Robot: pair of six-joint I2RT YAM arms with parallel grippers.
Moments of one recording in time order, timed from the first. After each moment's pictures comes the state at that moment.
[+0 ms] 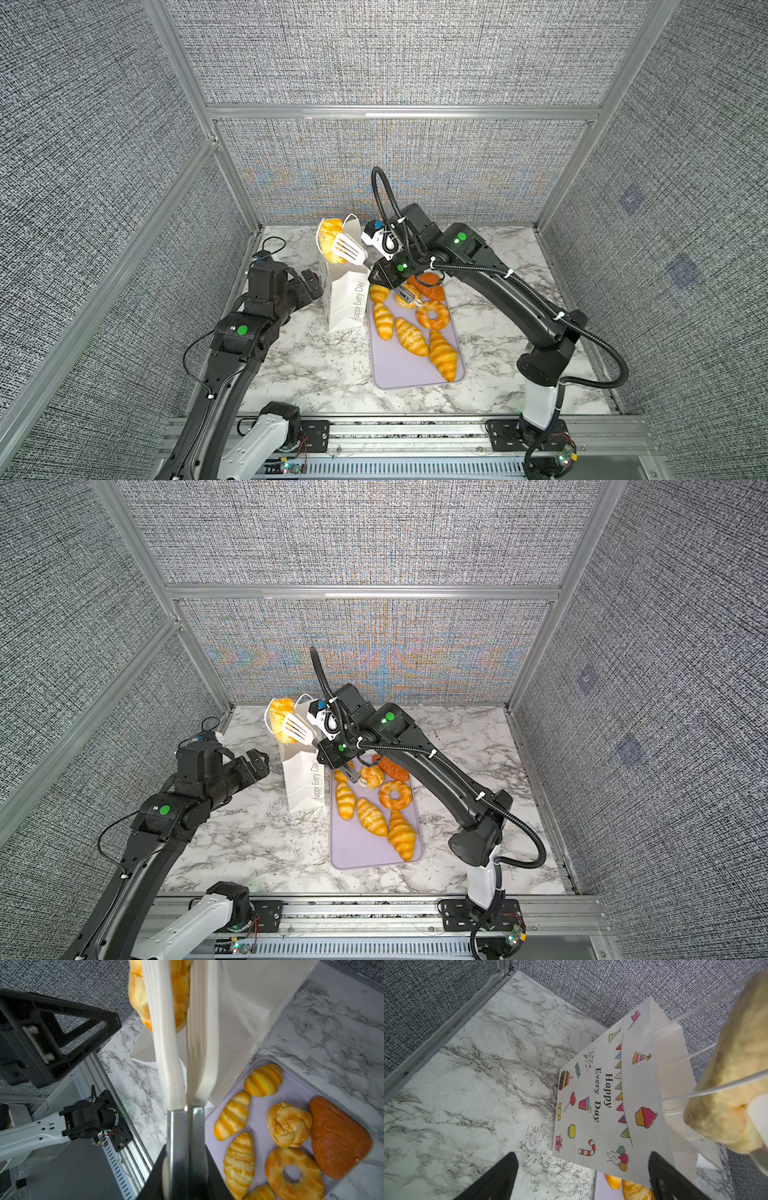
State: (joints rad) left arm -0.25 0.90 1.09 -0.83 -0.10 -0.63; right arm 0.87 1.92 2.25 -1.19 -0.21 0.15
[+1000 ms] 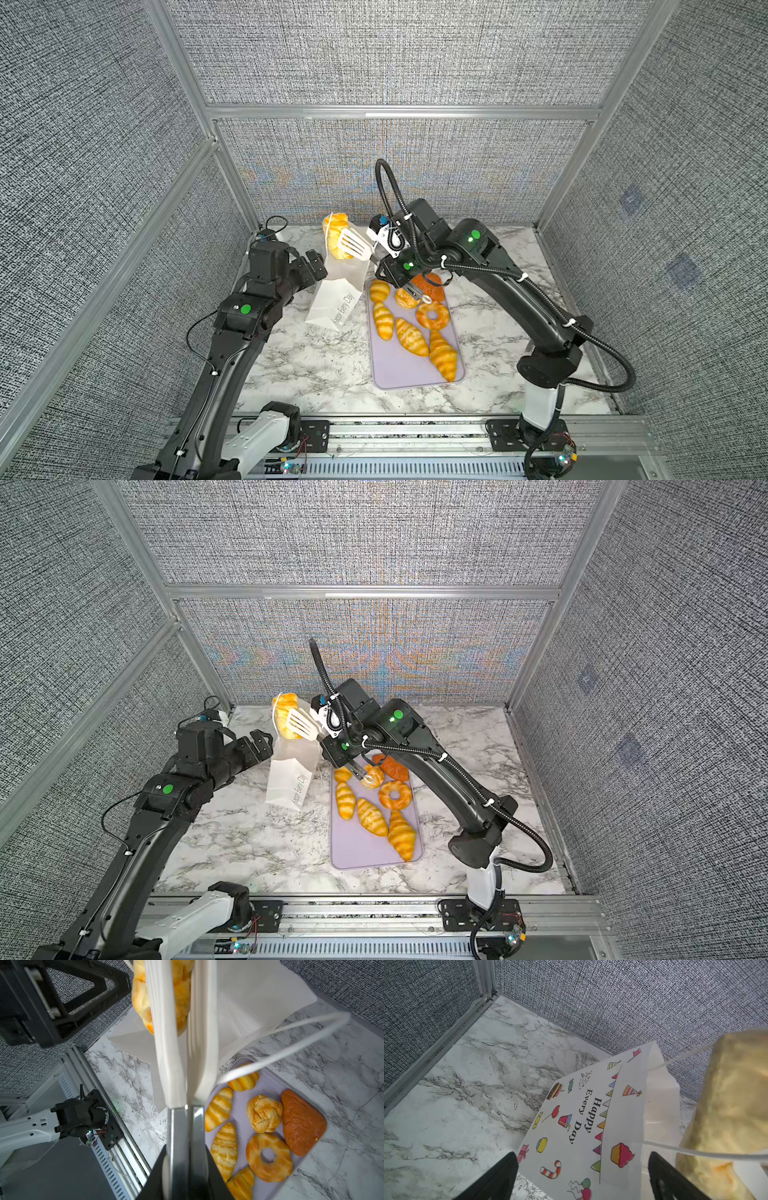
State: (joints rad) left arm -0.25 1.03 1.22 -0.77 -0.08 -0.58; right arm 0.90 1.90 2.36 -1.31 -0.11 0.14
